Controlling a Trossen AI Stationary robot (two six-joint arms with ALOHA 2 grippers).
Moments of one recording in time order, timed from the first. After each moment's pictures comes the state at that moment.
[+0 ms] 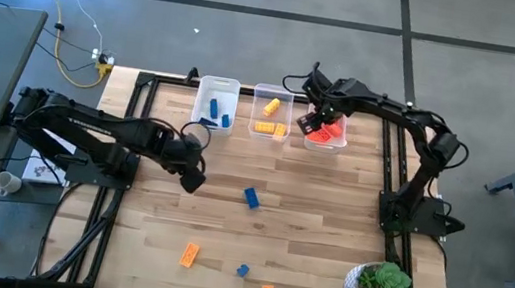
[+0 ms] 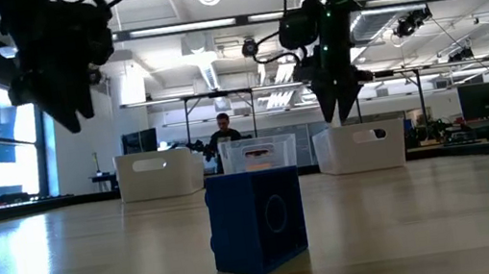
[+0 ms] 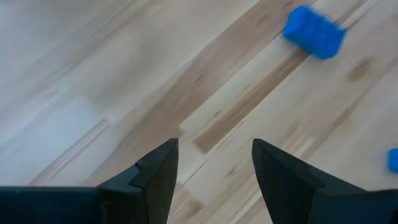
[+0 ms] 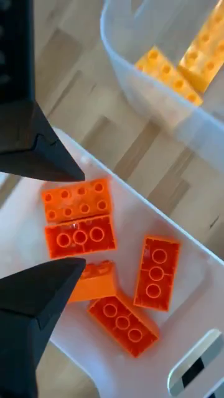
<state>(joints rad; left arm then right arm) 0.05 1.19 0.85 -0.86 -0.10 -0.91 -0.61 1.77 1.41 -0.96 0.10 0.28</state>
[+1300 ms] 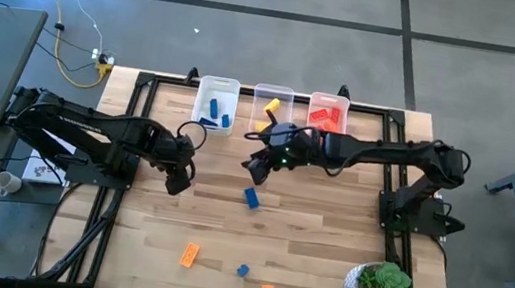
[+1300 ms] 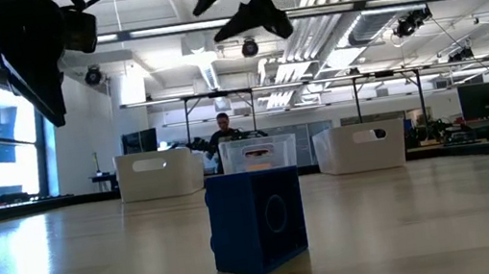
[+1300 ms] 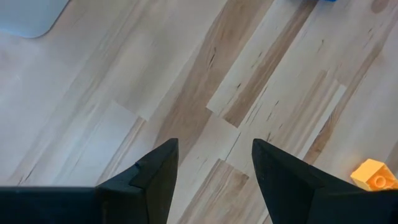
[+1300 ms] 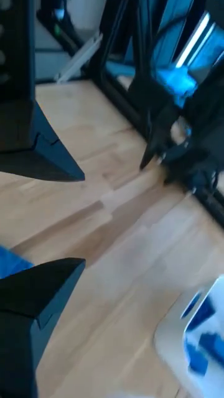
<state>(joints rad) 0.03 1.11 0.85 -0.98 -0.12 -0.64 -0.03 1.67 1.41 -0.37 -0.01 0.65</state>
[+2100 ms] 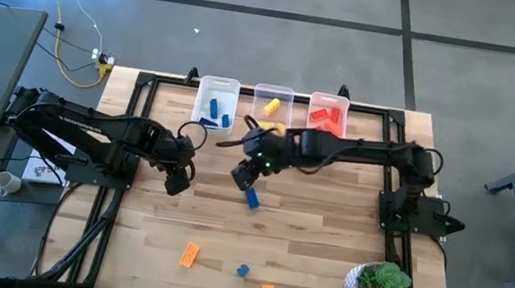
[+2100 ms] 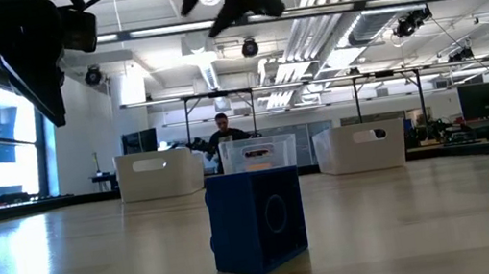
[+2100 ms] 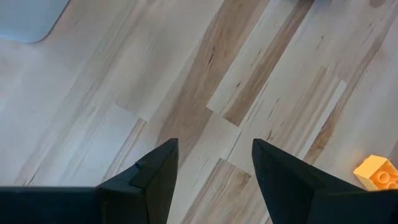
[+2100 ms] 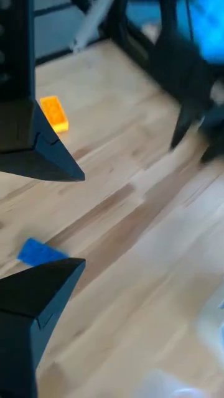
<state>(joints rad) 0.03 1.11 0.85 -0.98 -0.11 -0.61 0.03 1.90 1.85 -0.84 0.06 0.72</state>
